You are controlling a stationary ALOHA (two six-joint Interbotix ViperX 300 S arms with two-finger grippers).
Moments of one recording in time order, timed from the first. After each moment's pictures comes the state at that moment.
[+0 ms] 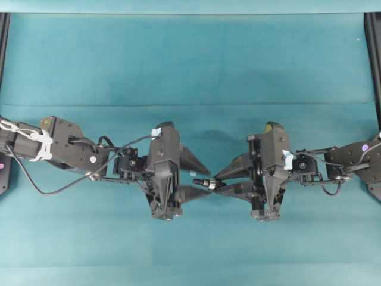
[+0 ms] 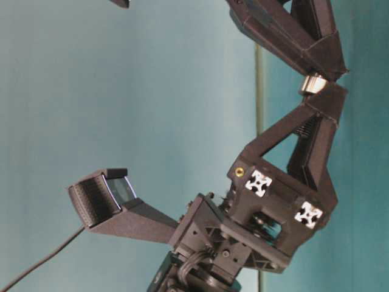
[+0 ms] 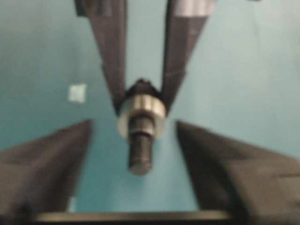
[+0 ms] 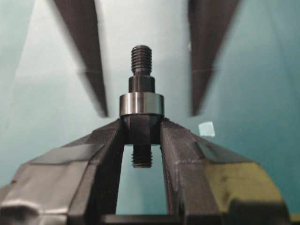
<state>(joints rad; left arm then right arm) -0.08 0.19 0.62 0.02 -0.39 -0.22 0.12 0.02 0.99 0.07 -0.59 0.17</state>
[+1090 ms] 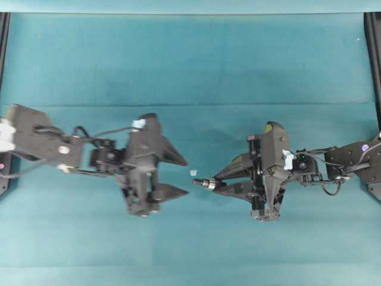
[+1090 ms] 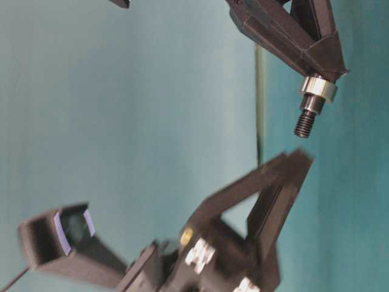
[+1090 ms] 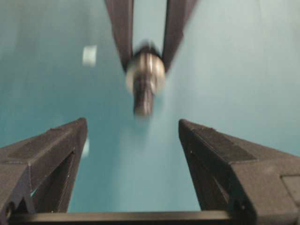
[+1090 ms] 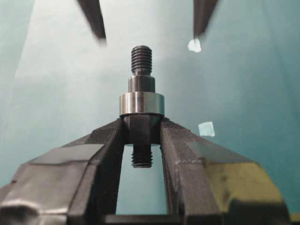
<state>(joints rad) -0.08 -0.02 0.71 0.02 -0.12 -0.21 0.12 0.02 0.99 0.07 -0.59 0.17</state>
